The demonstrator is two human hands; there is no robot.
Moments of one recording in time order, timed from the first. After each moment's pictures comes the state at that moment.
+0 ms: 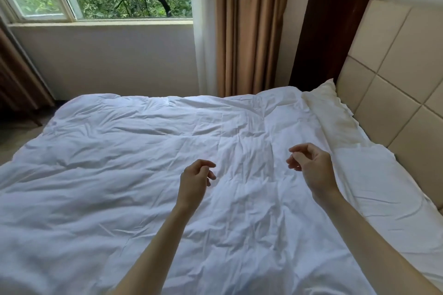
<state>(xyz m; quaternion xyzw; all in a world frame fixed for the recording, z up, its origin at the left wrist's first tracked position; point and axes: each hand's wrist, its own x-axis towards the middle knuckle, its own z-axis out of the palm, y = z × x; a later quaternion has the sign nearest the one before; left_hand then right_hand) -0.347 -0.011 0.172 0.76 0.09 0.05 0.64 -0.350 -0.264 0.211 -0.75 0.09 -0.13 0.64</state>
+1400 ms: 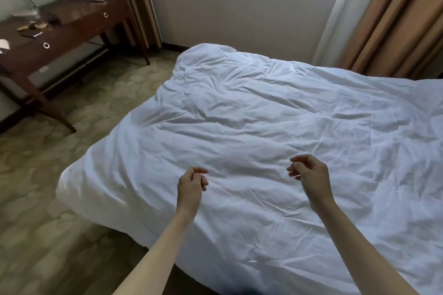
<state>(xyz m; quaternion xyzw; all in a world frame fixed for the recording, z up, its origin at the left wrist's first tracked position) -0.422 0.515 0.080 0.68 0.33 0.12 0.64 -0.320 0.273 0.112 -0.76 0.06 0.07 0.64</state>
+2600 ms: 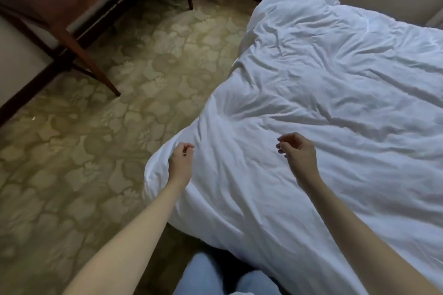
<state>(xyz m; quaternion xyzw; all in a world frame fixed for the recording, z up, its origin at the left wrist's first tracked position) -0.381 1.052 -0.027 0.73 0.43 0.06 0.52 -0.261 0.810 0.033 -0.80 0.03 0.17 0.58</state>
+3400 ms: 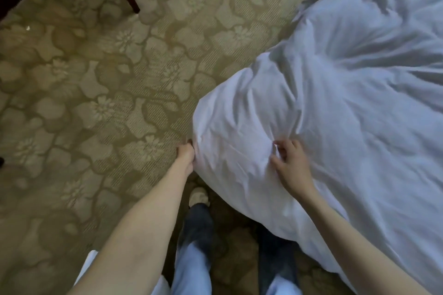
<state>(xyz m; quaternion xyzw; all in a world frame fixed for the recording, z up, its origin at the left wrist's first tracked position) -0.493 1.230 -0.277 0.38 0.67 -0.07 0.63 -0.390 1.006 -0.186 -0.90 -0.12 0.29 0.30</state>
